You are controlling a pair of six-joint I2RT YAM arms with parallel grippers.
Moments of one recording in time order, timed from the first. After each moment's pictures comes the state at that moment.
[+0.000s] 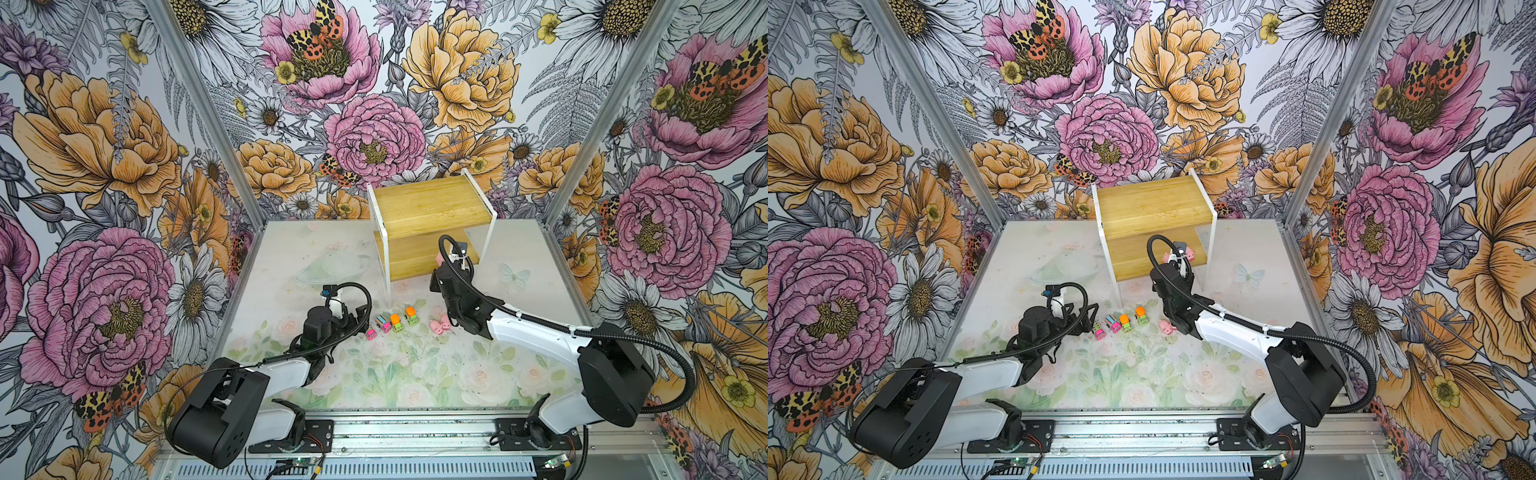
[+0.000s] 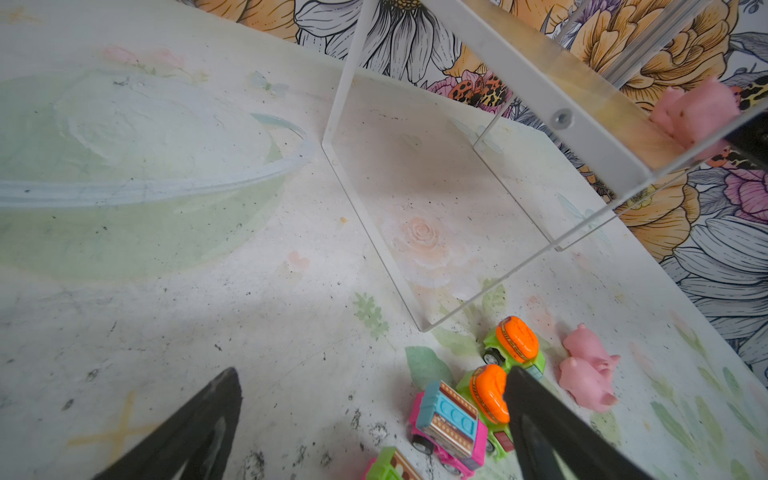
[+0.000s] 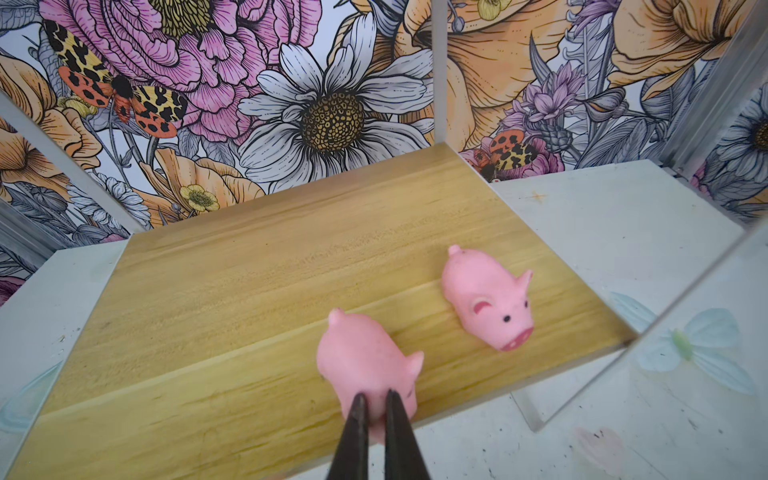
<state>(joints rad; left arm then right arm) -0.38 1.29 0.23 0.69 0.09 -0.42 0.72 1.51 0.93 0.11 0.64 0.46</state>
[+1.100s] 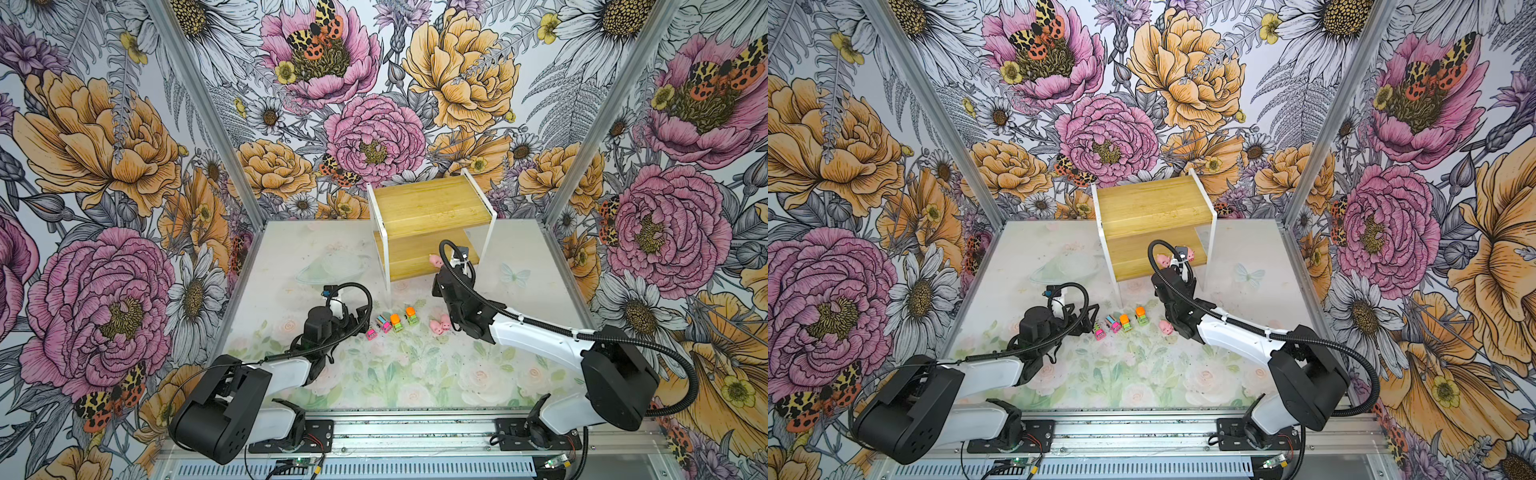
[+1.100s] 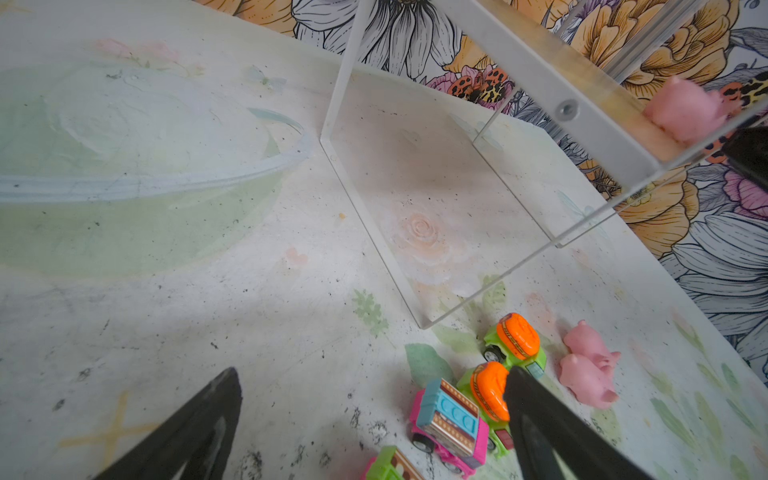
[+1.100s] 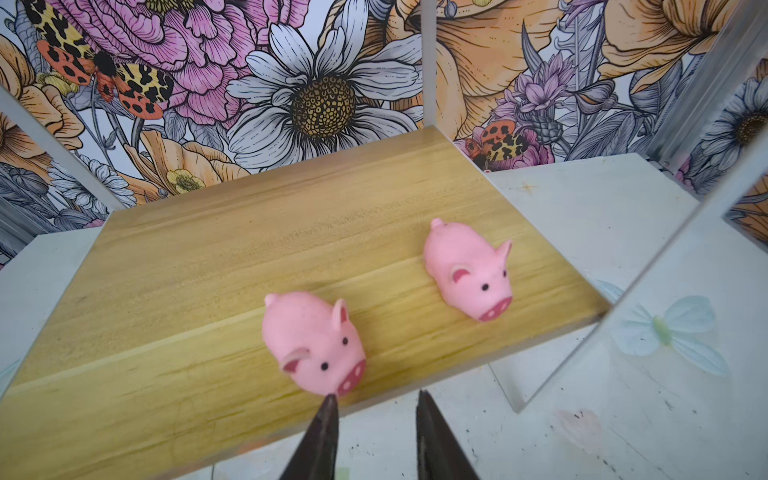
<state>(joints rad) -0.38 1.30 0.23 0.71 0.10 -0.42 0.73 1.47 0.87 0.10 0.65 0.45</state>
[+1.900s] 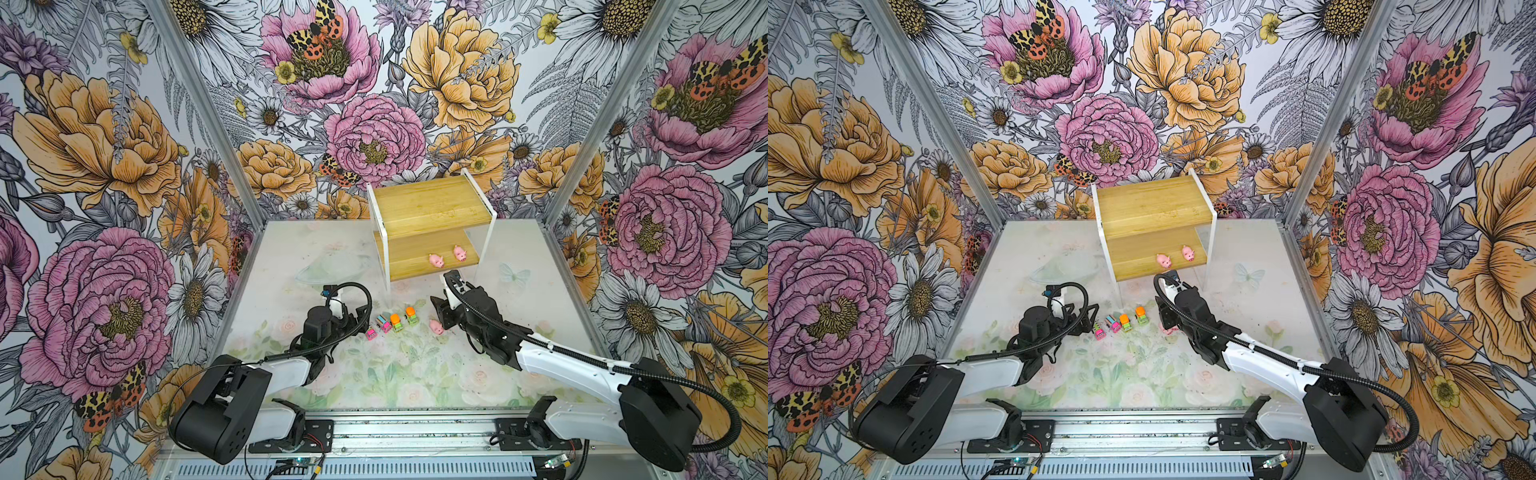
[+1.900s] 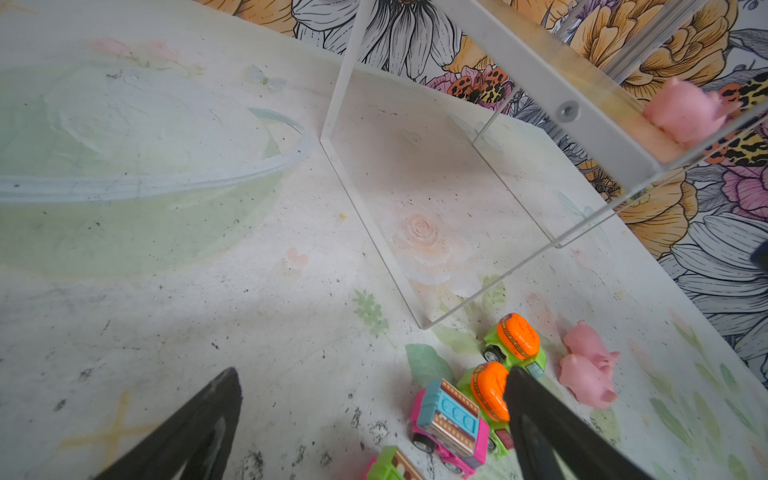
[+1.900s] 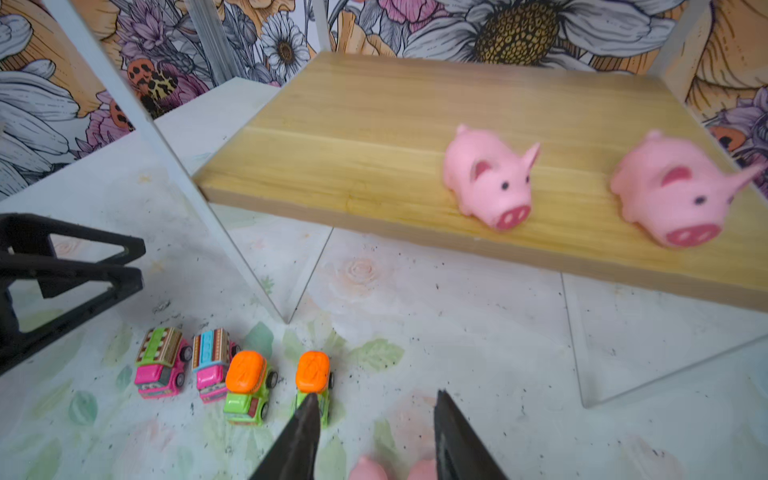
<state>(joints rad) -0.38 1.30 0.23 0.71 0.11 -0.42 0.71 1.21 0.55 0.17 0.17 0.13</state>
